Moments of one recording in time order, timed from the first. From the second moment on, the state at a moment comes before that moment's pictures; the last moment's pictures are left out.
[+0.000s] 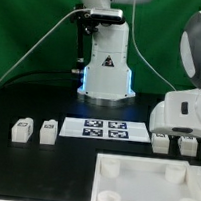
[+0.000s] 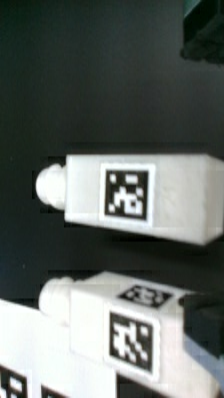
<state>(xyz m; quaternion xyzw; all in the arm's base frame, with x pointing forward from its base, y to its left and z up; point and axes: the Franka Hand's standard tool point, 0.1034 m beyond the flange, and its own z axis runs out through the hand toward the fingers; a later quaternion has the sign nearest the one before) 0.402 0.184 0.031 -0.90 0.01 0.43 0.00</state>
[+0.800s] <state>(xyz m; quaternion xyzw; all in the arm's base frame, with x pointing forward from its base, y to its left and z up) 0.383 0.185 0.011 -0.91 0.01 0.42 0.00</state>
